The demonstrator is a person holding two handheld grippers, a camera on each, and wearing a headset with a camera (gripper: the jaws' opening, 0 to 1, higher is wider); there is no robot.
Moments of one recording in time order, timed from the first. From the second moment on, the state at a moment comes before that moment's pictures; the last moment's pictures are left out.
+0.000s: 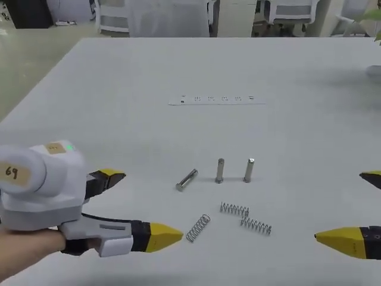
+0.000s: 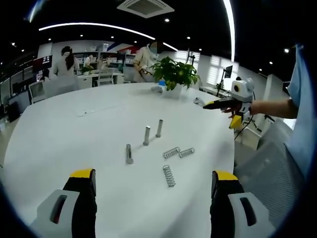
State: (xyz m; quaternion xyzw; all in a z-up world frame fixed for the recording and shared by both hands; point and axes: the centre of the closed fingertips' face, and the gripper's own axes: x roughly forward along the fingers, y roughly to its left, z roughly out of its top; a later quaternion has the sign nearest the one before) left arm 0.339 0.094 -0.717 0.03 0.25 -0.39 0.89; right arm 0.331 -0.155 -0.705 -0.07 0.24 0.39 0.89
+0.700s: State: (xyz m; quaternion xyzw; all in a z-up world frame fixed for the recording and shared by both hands) left arm 0.371 0.081 -0.726 0.05 0.28 -0.38 0.88; right arm 0.345 -0.157 -0.708 -0.07 0.24 0.41 0.88
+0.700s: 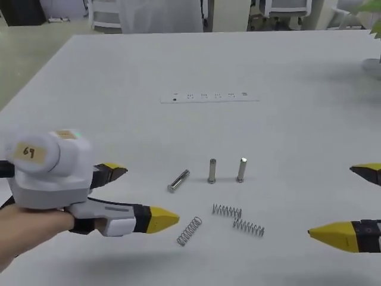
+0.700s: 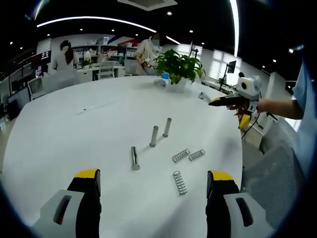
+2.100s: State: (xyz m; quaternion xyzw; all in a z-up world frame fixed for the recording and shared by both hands) left arm 0.418 0.059 -0.751 0.07 0.39 -0.39 0.83; right arm 0.337 -0.160 -0.723 -0.05 0.25 0.40 0.88
